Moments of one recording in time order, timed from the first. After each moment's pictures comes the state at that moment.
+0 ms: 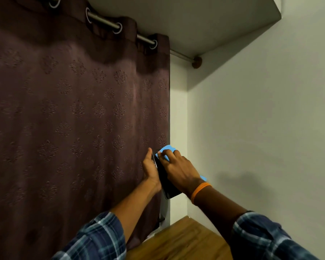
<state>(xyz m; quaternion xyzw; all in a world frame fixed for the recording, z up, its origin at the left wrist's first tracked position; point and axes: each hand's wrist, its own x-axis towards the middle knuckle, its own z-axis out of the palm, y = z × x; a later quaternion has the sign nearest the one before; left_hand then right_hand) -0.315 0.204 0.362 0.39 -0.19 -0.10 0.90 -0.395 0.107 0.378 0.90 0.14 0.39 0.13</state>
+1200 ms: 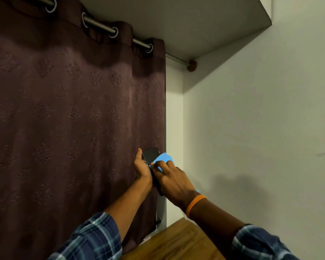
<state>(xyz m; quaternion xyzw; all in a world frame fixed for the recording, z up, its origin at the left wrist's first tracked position) -0.325 0.211 0.379 0.37 -0.14 -0.03 0.92 -0.417 0.115 0.355 0.89 0.18 0.40 0.13</state>
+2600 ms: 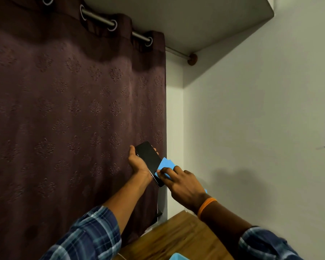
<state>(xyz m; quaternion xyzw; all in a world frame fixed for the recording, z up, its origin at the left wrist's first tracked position) -0.319 0.224 0.371 0.34 -0.13 -0.04 0.93 -0.419 0.082 0.314 0.85 0.20 0.45 0.20</state>
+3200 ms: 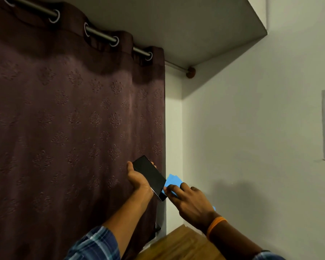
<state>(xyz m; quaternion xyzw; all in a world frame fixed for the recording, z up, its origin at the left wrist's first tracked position) -0.321 0.217 0.368 0.31 -0.07 0.02 0.95 -0.413 0.052 0.298 0.83 0.21 0.45 0.23</state>
